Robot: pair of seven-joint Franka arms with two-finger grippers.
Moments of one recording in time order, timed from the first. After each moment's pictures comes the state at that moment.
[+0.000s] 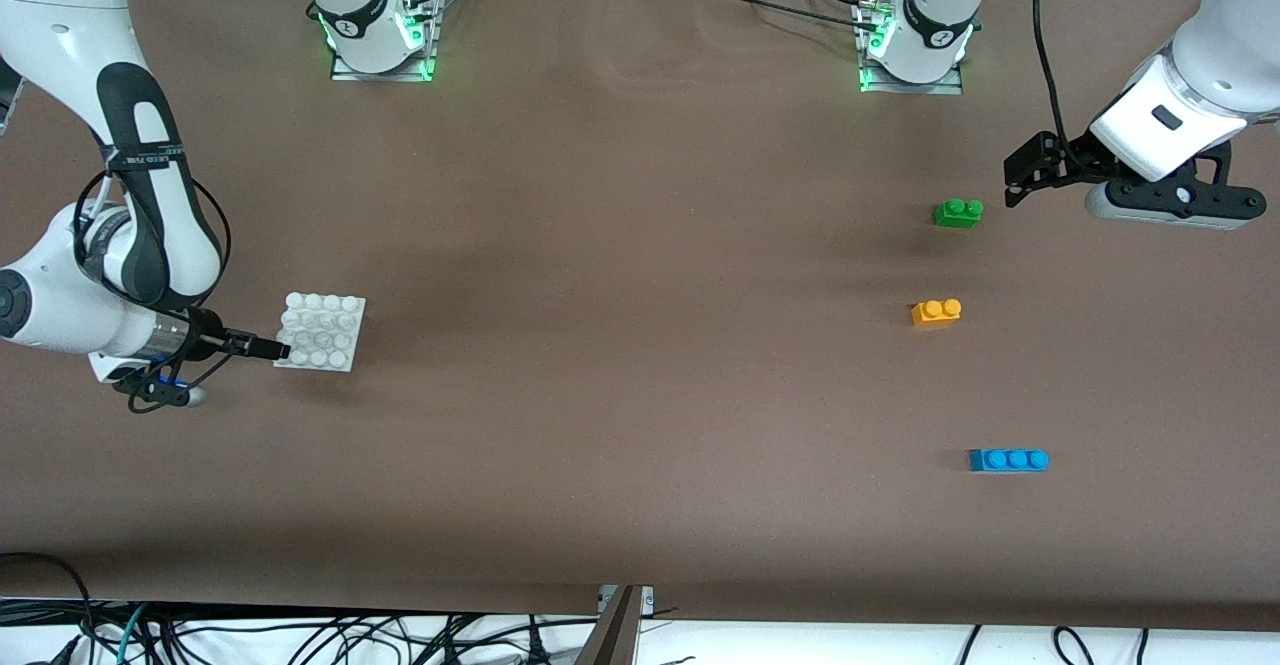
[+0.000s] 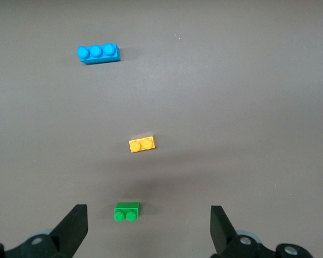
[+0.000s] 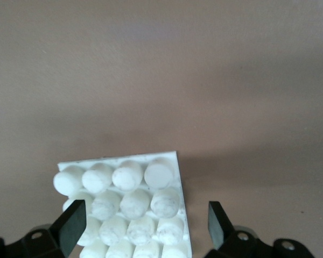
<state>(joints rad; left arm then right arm) 0.00 -0.02 -0.13 -1.68 -0.01 1.66 -0.05 -0.05 0.60 -0.12 -1.73 0.25 2.17 -0.09</state>
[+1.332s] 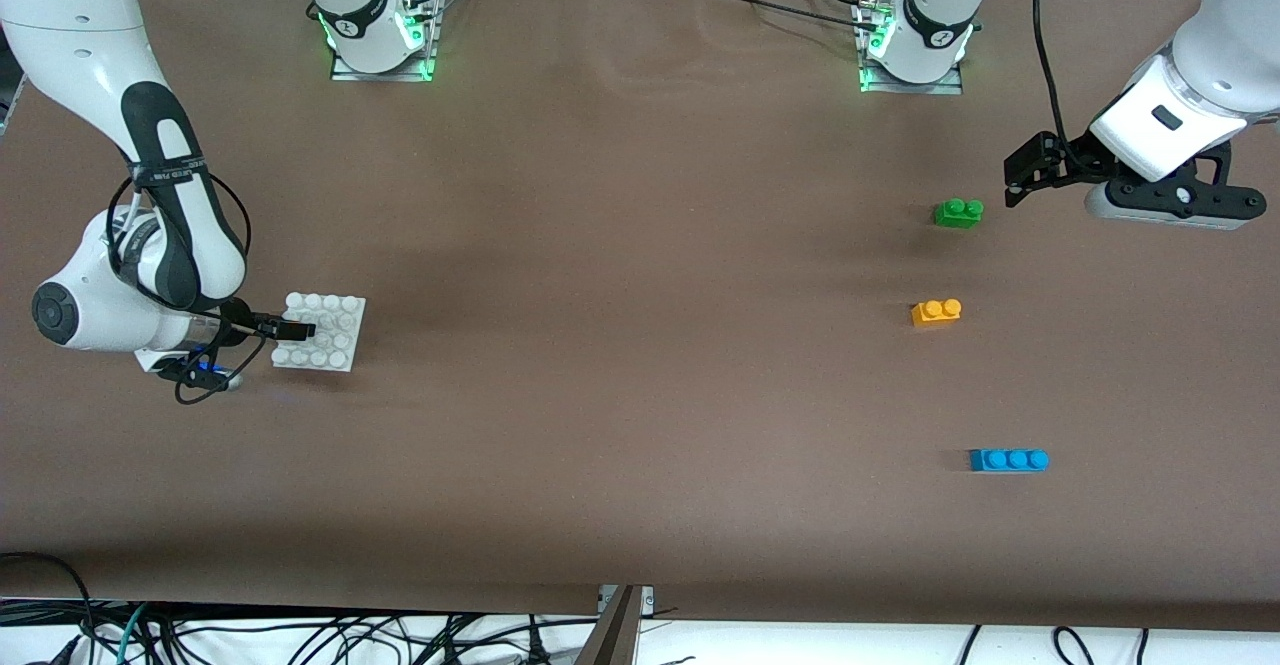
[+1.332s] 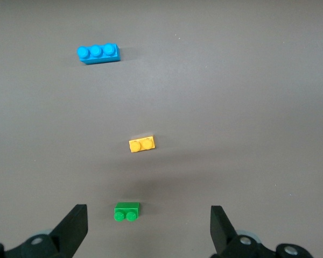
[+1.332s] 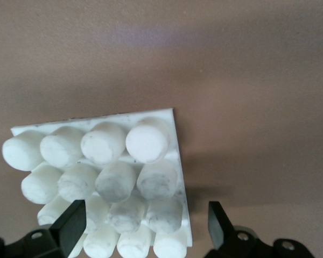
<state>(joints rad) 0.00 -0.02 -0.13 -1.68 -0.01 1.66 -0.05 -0.05 0.64 -0.11 -1.77 0.25 2.12 -0.11</state>
